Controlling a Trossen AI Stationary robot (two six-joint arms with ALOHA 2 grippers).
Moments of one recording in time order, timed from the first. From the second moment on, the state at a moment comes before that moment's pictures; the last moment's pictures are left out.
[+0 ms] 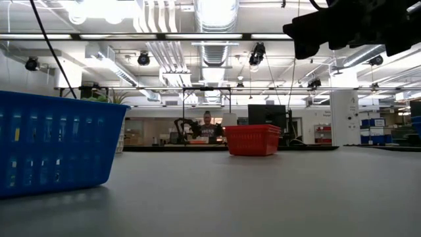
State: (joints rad) left arm -1.10 1.49 1.19 -1.19 -1.01 -1.13; right arm 0.09 1.06 0.34 0.64 -0.18 -0.15
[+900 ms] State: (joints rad) left arm -0.69 1.45 1.04 -0.55 -0.34 -0.25; right arm 0.20 1.06 0.56 0.25 -0.13 -0.07
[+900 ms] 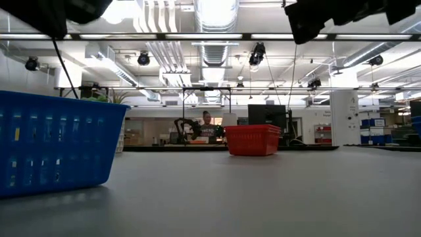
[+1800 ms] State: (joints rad) left arm -0.35 1.37 0.97 -0.51 -0.60 0.12; right arm 0.24 1.08 0.57 0.15 0.06 0.03
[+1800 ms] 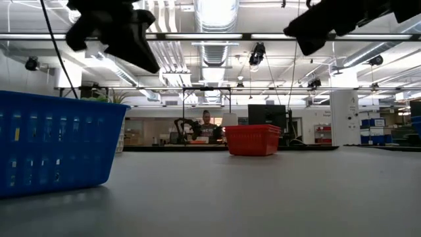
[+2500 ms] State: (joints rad) left arm -0.56 1.47 0.93 -0.53 -0.14 -0.25; right arm 0.26 1.28 0.55 0.23 0.08 0.07
